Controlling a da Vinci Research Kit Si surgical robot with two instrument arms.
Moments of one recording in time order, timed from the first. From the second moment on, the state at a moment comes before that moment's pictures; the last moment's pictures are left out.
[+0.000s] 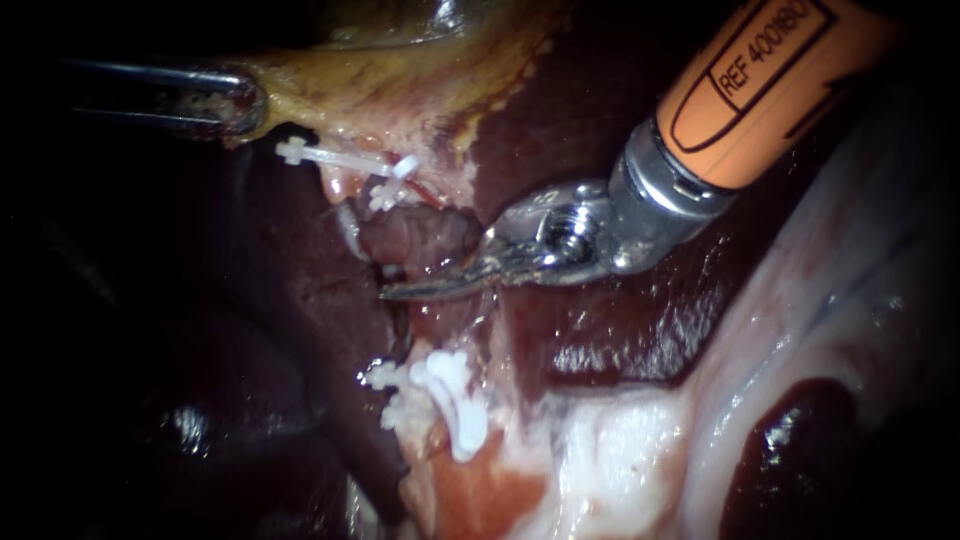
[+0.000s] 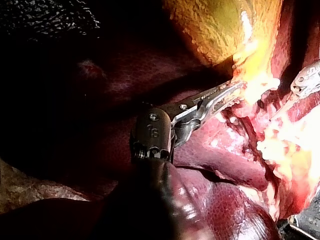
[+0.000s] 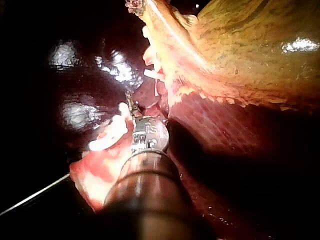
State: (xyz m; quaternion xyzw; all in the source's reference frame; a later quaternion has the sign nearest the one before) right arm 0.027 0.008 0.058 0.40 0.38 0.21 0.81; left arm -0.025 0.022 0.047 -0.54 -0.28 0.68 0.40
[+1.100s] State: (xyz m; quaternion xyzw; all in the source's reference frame) right arm 0.021 0.008 0.054 0.22 0.38 0.16 0.88; left arm -0.025 0.022 0.047 -0.54 -0.28 0.69 0.40
